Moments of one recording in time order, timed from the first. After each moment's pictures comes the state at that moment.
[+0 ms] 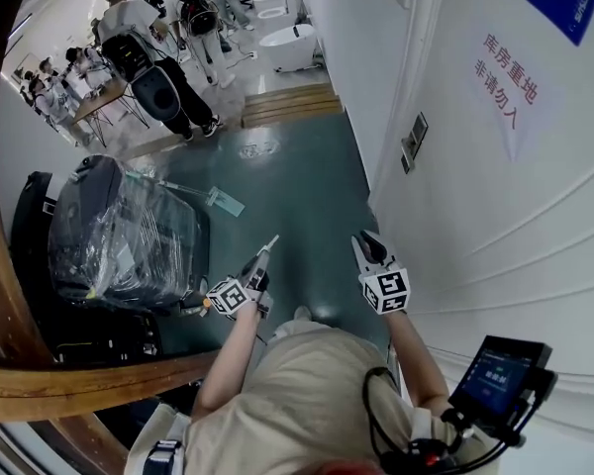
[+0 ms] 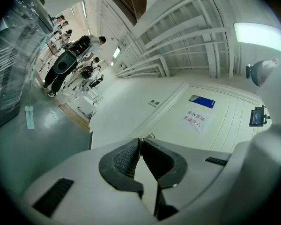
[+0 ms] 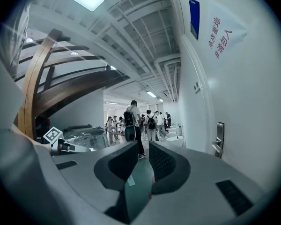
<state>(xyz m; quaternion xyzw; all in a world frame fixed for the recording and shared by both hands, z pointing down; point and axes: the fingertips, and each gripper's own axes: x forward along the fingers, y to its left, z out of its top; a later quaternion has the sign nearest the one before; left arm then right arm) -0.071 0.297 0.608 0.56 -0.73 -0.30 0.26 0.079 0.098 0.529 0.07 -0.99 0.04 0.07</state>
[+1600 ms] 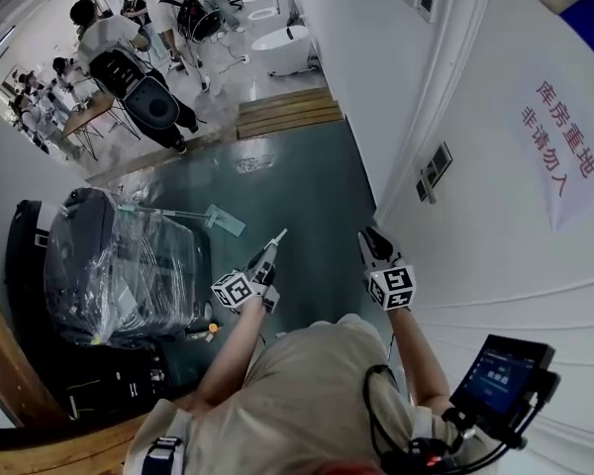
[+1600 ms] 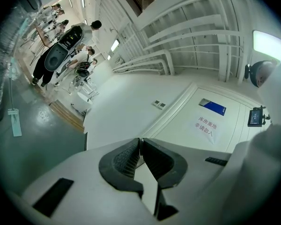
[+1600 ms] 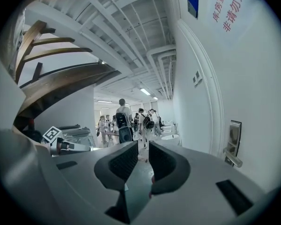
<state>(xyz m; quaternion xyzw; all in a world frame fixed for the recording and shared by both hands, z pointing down) -0.225 0.208 0.613 0.59 -0.69 -0.31 0.27 -0.067 0.024 0.538 0.10 -0.99 0.06 0.09</state>
